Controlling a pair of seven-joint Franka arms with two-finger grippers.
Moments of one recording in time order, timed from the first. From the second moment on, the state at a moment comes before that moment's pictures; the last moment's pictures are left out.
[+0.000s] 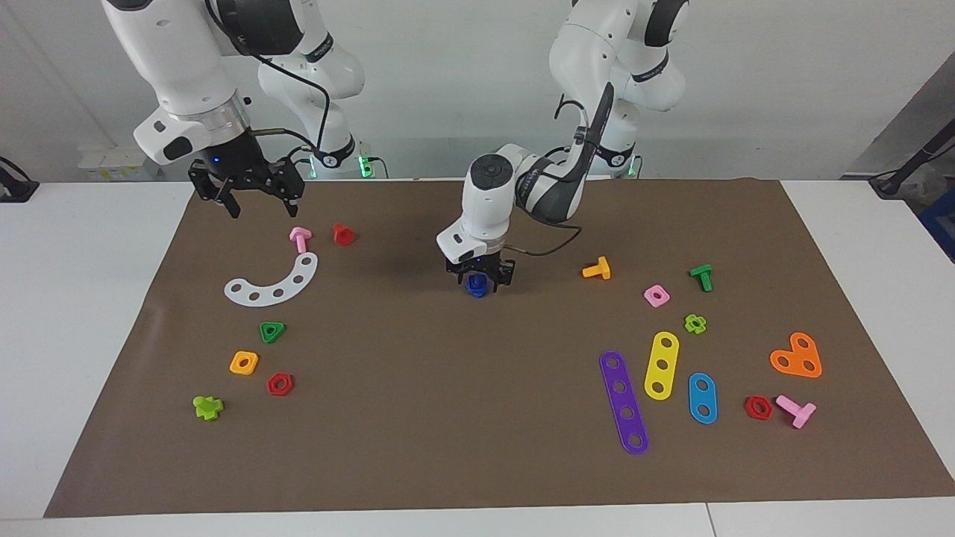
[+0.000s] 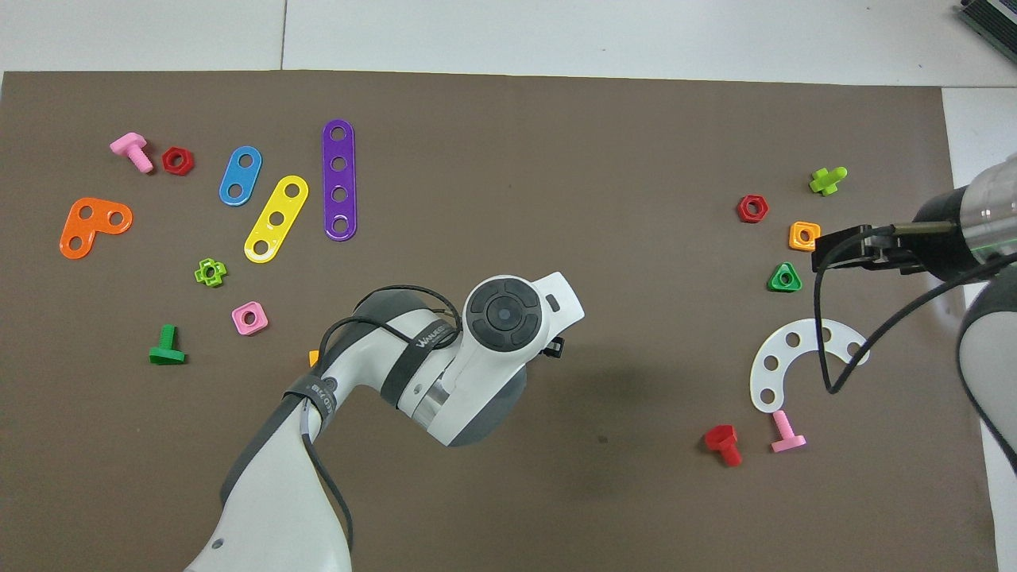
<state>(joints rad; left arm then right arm) -0.73 0.40 -0.04 -1.84 -0.04 2.27 -0.39 0.06 -0.03 0.00 -1.66 0.03 1.65 0.10</state>
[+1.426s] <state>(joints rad) -0.72 0.39 -0.02 -1.74 -0.07 2.13 -0.39 0.06 -0.03 0.01 -1.66 0.03 1.65 0.10</state>
